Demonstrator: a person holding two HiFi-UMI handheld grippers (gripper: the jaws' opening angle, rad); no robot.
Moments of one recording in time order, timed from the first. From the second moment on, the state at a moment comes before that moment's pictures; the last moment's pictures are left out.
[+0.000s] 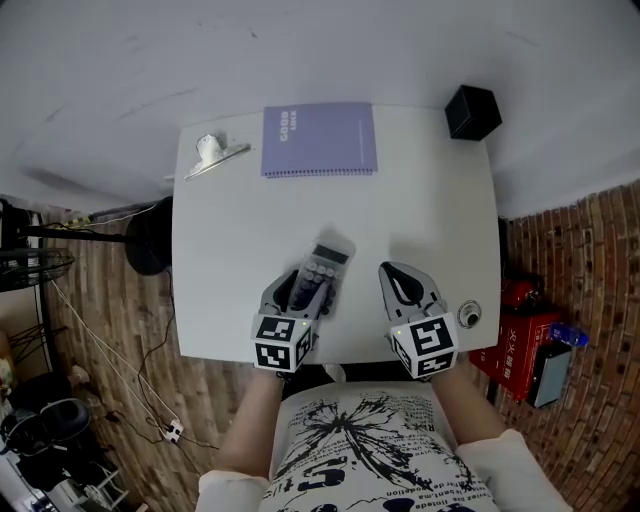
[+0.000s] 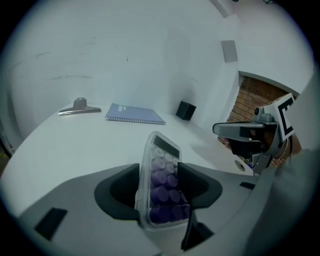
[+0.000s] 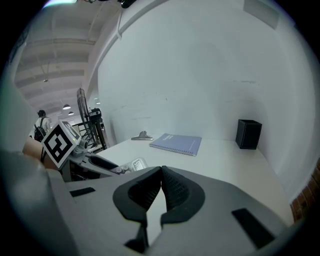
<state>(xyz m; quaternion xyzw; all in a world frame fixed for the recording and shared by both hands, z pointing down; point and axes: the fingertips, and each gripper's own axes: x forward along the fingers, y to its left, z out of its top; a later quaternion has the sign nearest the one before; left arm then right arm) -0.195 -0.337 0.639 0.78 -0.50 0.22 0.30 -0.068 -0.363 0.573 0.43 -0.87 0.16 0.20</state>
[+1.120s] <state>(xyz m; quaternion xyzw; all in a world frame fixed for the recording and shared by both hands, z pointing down) -0.246 -0.332 0.385 0.85 -0.51 0.07 0.03 -0.084 -0.355 0.430 0.47 -0.87 0.02 0.11</state>
